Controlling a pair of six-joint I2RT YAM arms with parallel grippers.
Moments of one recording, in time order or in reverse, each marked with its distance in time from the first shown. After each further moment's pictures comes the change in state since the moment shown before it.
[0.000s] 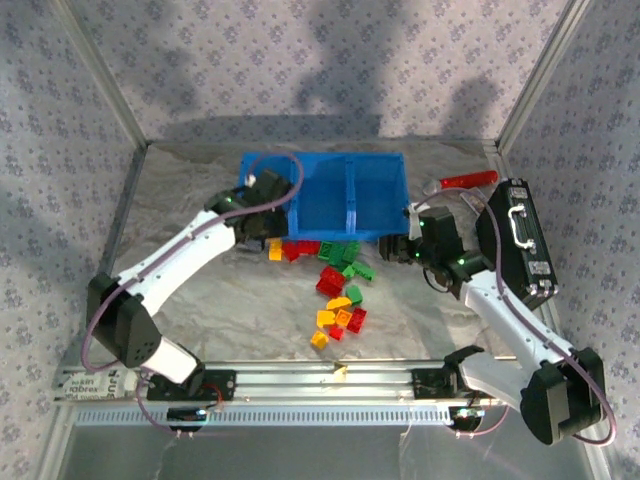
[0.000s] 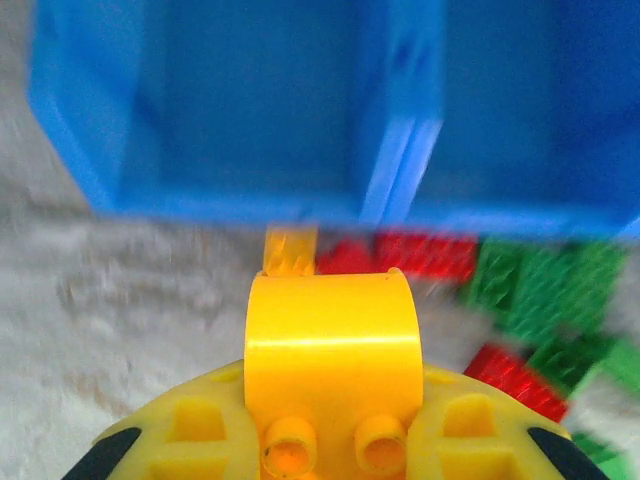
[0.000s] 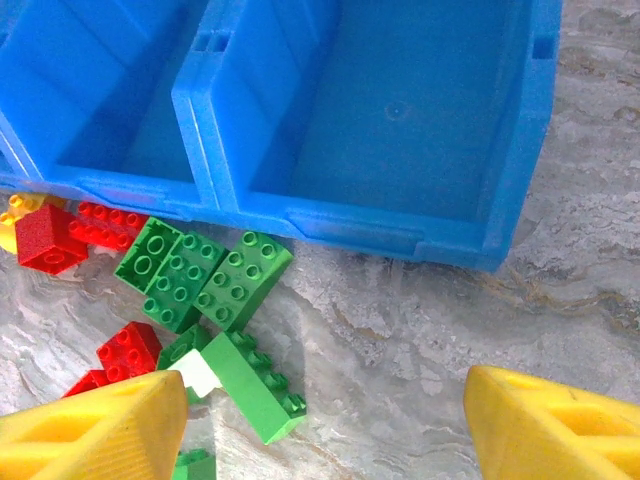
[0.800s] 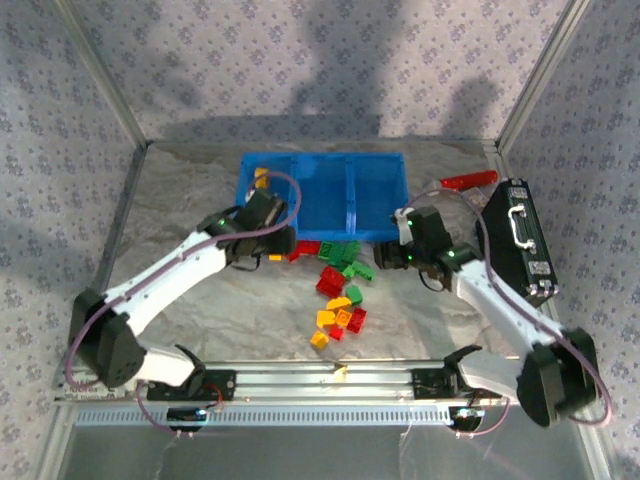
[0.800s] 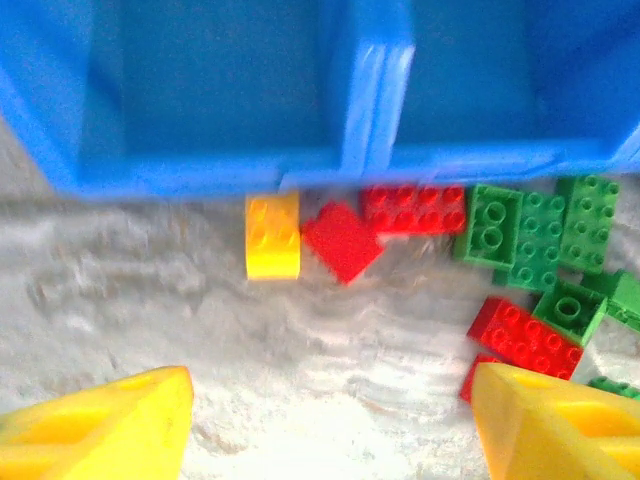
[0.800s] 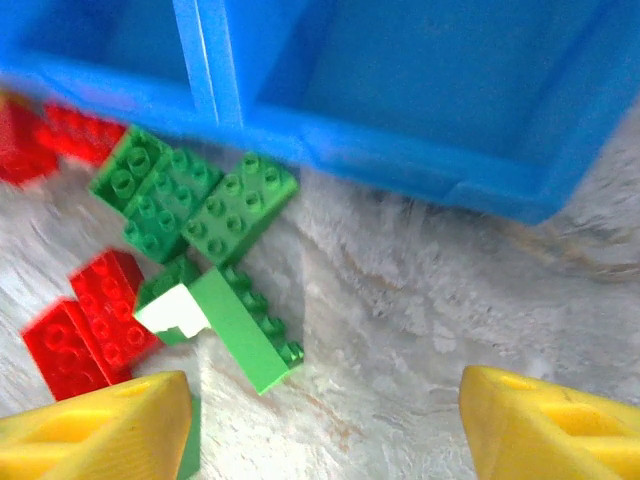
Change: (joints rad) left arm -0.046 -0.183 -0.340 0.176 0.056 0.028; right arm 0.059 0.168 0.079 -0.115 -0.003 -0.091
